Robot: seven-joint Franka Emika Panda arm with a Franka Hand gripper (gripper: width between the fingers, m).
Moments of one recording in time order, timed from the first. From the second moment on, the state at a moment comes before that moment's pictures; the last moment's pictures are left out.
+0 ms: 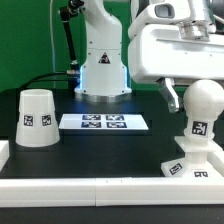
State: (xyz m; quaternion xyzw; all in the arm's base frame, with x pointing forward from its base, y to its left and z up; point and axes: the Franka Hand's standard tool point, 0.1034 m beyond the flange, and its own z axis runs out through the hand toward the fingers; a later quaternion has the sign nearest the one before) arm 0.605 0.099 0.112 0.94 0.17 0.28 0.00
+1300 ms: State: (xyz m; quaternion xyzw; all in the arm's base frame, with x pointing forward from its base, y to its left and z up) arm 0.598 0.103 0.122 0.98 0.18 0.09 -0.02
